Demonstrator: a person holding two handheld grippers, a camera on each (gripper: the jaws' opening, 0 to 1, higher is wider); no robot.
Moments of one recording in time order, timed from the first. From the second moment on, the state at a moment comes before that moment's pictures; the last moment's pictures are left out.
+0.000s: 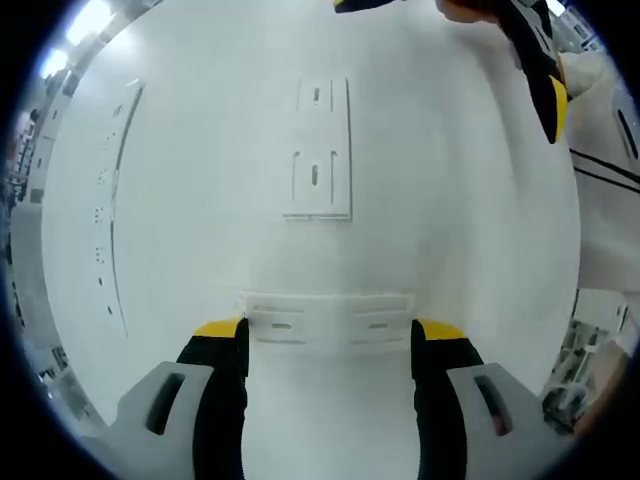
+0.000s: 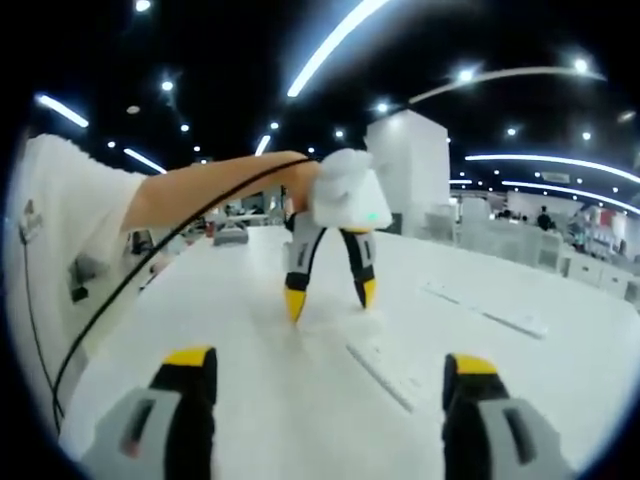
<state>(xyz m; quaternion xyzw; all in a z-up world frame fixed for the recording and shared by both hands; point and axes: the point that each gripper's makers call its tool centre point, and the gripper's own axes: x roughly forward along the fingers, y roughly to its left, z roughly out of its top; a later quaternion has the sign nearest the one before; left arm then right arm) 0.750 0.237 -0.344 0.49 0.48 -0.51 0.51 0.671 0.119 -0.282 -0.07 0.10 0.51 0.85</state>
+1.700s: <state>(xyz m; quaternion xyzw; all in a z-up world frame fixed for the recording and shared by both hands) 0.773 0.236 -0.331 0.52 0.45 -0.49 0.54 0.668 0.119 -0.285 -0.08 0.10 0.52 0.85</state>
